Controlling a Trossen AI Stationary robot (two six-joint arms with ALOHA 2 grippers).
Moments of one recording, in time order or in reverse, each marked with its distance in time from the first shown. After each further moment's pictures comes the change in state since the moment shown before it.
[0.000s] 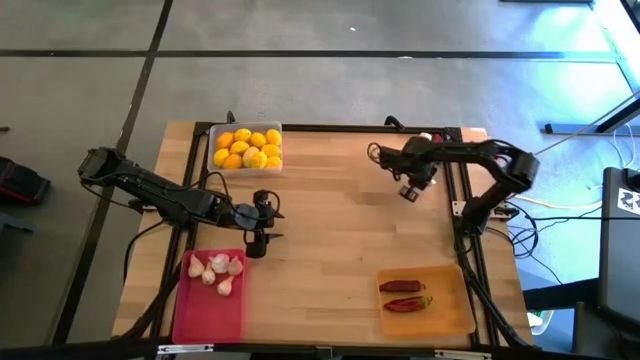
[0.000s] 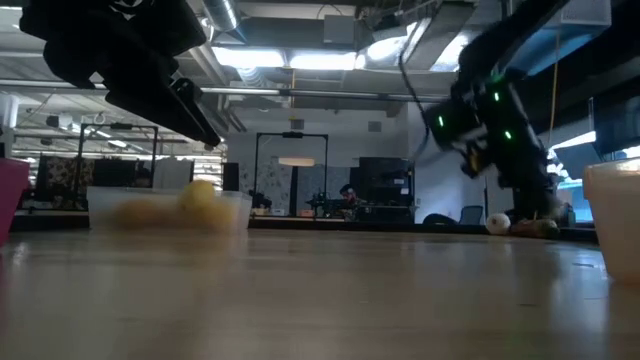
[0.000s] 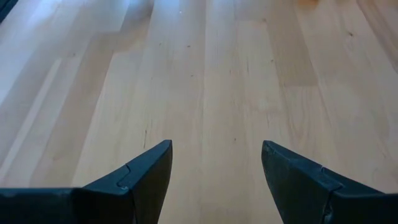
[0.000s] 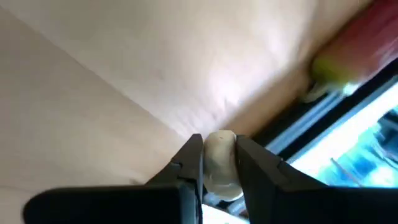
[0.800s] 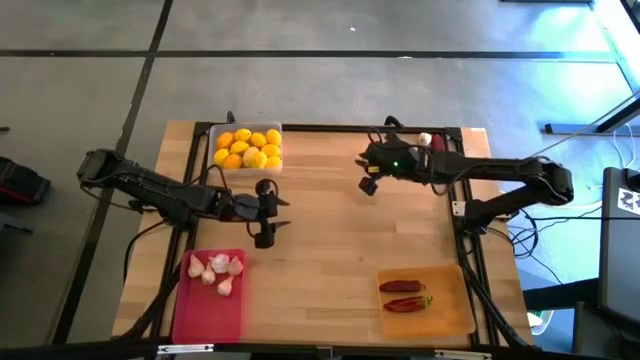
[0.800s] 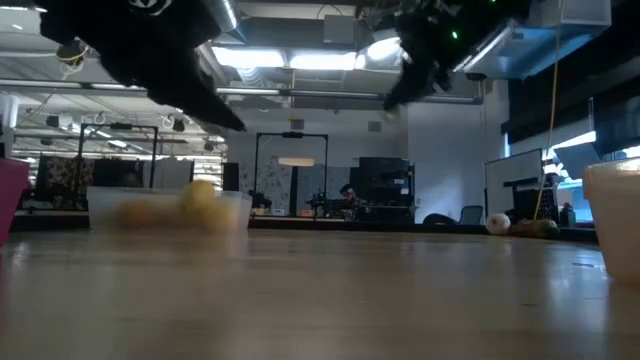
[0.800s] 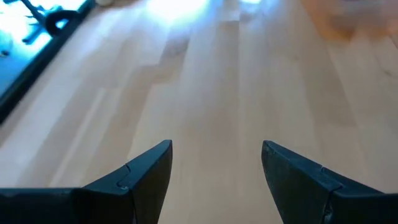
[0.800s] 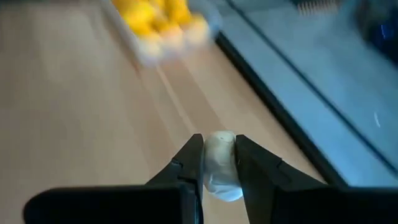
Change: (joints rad) left arm 0.063 0.000 0.000 0.112 -0.061 0.061; right arm 0.306 -0.340 0.070 0.840 -0.006 -0.158
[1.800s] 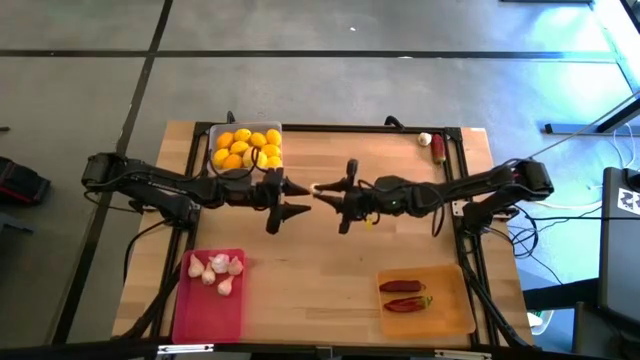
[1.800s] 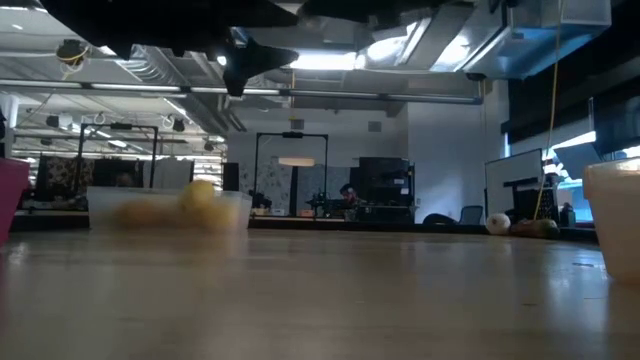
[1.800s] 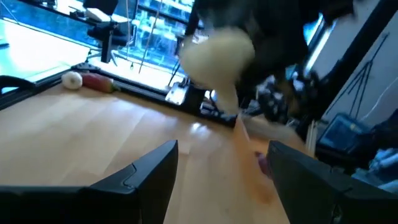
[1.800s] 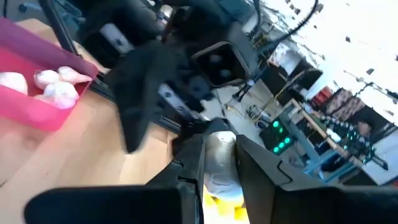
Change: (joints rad) left arm 0.188 0.072 -0.001 0.590 0.334 -0.271; right arm 0.309 0.198 0.000 0.788 -0.059 -0.670
